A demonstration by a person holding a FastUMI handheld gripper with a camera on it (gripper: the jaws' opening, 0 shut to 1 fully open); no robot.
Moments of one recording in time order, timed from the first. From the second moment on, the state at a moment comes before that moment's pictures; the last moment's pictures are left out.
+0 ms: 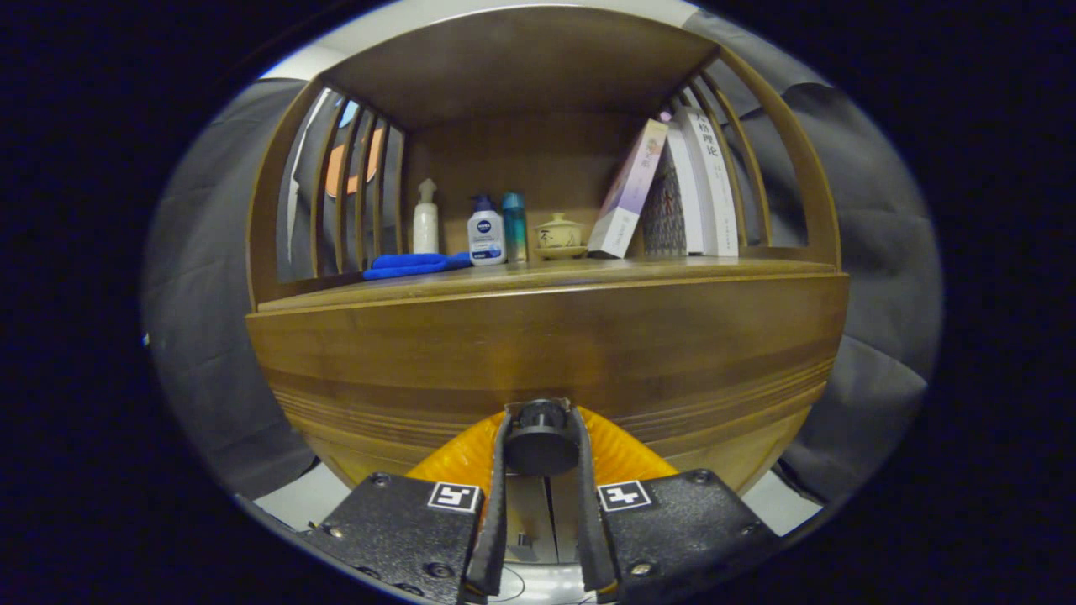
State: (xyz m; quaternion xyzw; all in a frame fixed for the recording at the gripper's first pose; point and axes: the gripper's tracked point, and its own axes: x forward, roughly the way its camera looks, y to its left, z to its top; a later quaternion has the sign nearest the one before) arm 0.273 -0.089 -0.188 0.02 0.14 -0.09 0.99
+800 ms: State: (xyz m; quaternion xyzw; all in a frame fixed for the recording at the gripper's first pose) arm 0.126 -0.064 -0.191 0.01 0.16 -0.06 0.98
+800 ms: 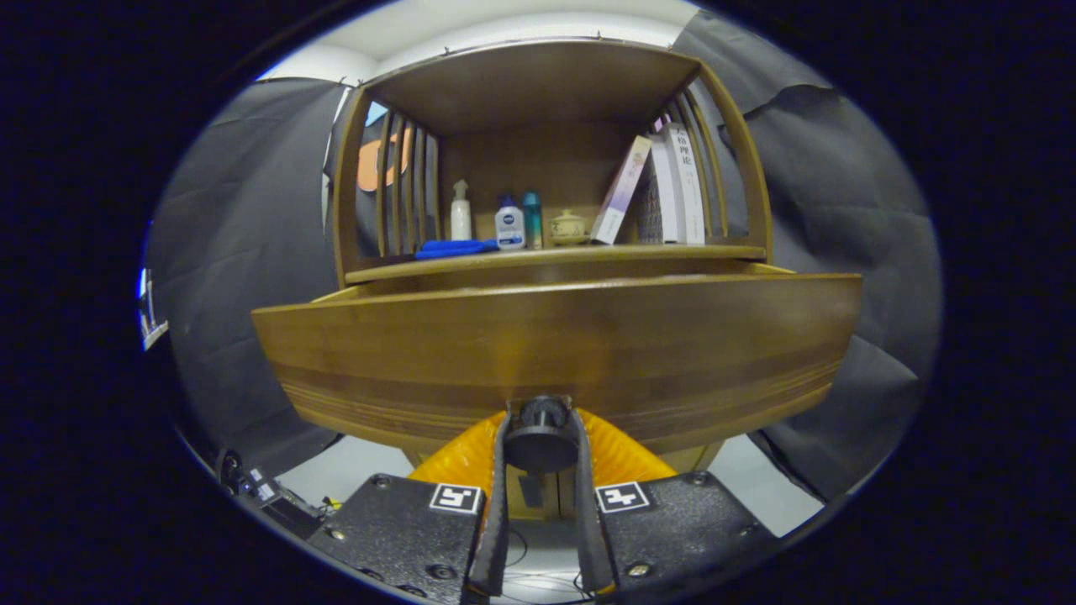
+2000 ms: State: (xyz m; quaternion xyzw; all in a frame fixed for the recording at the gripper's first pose) arm 0.066 -0.011 -0.097 0.04 0.23 0.09 0.97
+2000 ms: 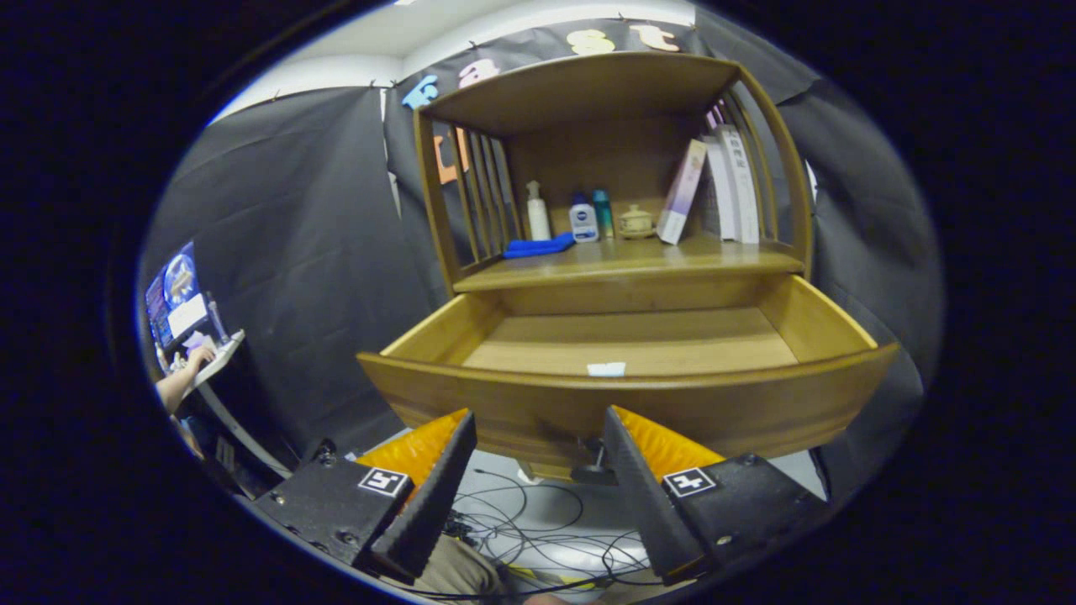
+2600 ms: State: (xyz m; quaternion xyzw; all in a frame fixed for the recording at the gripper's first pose) arm 0.170 -0.036 -0.089 -0.03 0.35 0.06 0.93
